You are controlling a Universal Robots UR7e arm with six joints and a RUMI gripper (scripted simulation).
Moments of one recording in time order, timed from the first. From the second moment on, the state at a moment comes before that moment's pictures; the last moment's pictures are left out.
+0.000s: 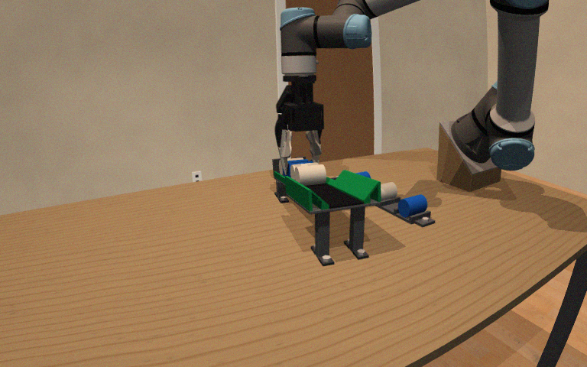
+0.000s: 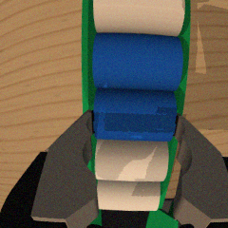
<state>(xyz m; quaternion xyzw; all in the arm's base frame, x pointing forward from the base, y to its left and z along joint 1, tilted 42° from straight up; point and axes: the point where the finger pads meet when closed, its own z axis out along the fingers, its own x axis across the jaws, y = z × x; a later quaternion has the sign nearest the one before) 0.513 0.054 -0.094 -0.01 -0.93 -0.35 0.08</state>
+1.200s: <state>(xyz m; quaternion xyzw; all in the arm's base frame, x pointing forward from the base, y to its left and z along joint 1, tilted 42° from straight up) 0.515 0.039 -0.077 -0.01 -0.93 -0.35 0.08</state>
